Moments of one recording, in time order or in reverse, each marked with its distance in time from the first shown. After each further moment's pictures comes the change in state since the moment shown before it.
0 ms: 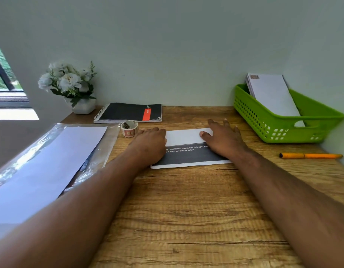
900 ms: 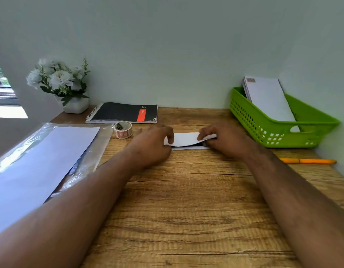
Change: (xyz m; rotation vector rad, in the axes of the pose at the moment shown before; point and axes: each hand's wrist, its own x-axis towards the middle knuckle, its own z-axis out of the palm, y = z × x) left_hand -0.003 0.006 -0.009 -0.269 0.078 0.151; right_hand 0.002 0.017 -0.026 0.188 0.018 -0.357
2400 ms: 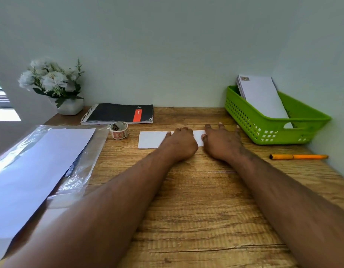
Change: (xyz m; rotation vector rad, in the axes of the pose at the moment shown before) left_hand 0.049 0.055 0.039 0.091 -0.172 -0.028; right_hand -0.002 -0.009 0.021 -0.445 -0.132 0.406
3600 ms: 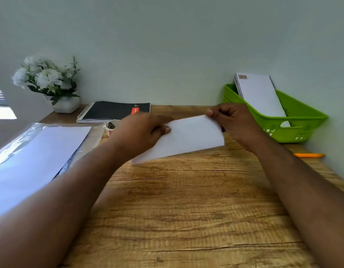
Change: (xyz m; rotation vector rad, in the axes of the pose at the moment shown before) left_hand -0.062 -0.057 -0.046 0.008 0.516 0.256; right_hand -0.008 0.034 -0.035 1.250 0.229 -0.305
